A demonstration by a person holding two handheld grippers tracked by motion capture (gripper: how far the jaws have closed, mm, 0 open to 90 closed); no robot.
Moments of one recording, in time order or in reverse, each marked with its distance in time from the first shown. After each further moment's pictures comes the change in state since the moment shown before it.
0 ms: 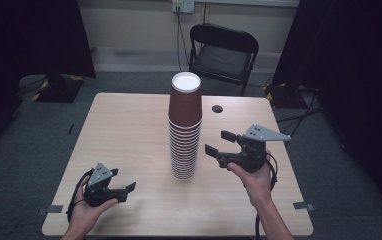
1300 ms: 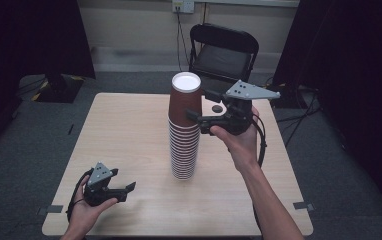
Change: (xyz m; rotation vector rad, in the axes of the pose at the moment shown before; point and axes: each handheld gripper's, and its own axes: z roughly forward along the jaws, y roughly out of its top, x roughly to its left) left arm 0.002 0.000 0.001 0.003 -0.004 0.000; right arm 0.020 0.098 0.034 -0.102 0.070 -0.116
